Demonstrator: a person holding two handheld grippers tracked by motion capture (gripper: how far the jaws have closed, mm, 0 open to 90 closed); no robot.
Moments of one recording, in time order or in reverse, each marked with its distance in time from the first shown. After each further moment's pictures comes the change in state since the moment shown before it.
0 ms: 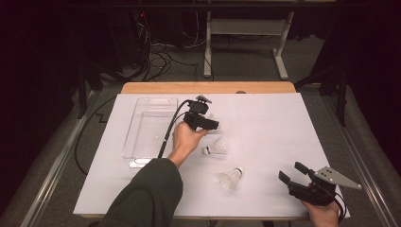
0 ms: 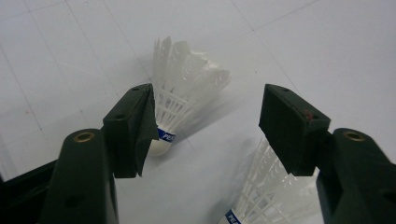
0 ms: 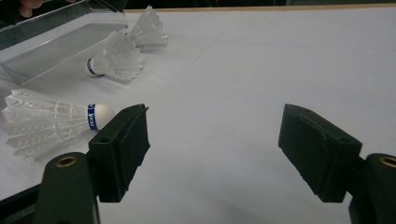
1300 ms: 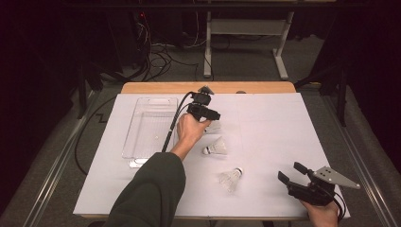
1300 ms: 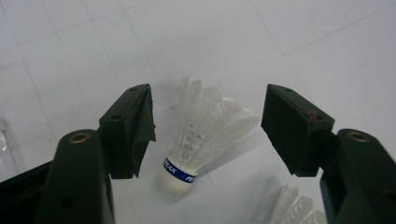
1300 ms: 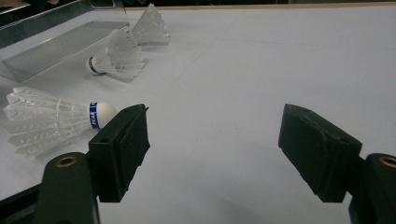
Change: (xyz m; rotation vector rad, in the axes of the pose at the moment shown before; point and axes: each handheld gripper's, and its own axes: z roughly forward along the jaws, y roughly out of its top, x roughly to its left) left arm 0.006 0.032 0.016 0.039 0.066 -0.040; right arm 0.001 0.000 0.001 0.008 0.008 -0.004
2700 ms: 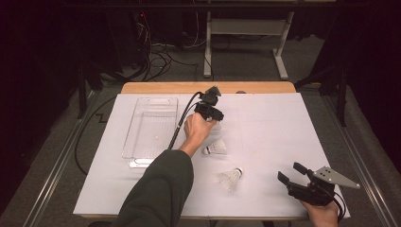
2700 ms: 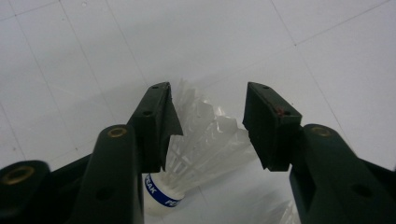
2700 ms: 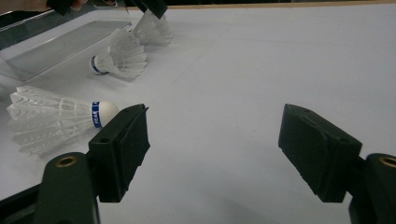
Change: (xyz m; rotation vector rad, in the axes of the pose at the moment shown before) left arm -0.009 0.012 0.029 0.114 0.025 -0.004; right arm 0.000 0.000 0.000 0.002 0.011 0.006
